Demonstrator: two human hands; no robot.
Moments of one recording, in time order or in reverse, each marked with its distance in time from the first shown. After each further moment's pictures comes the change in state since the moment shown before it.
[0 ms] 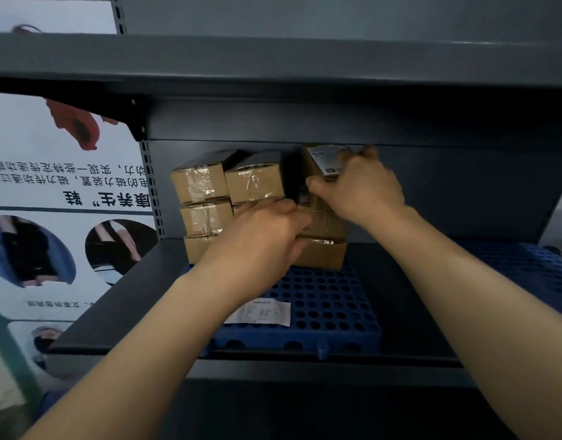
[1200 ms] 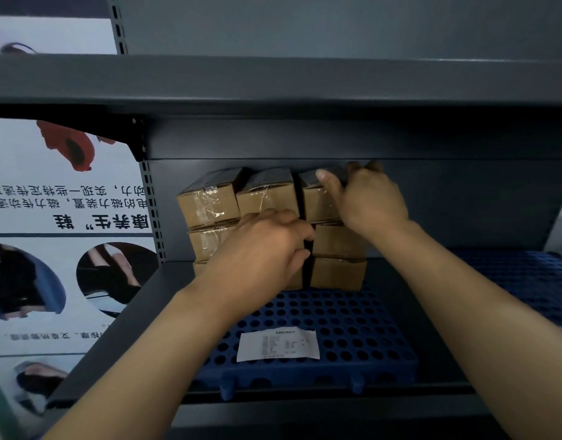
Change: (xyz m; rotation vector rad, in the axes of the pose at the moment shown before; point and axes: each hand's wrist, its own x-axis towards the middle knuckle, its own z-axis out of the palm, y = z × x) left_hand 0.006 -0.046 0.000 -0.045 0.044 0.094; right_hand 0.014 -0.021 0.015 0.021 0.050 0.040
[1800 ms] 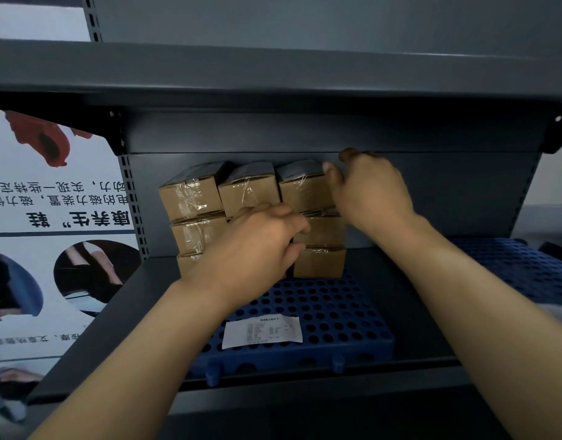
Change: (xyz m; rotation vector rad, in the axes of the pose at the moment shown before) left_hand -0.001 0.014 0.000 -0.061 -0.001 0.040; right_hand -0.028 0.006 -0.029 0.004 0.148 -0.088
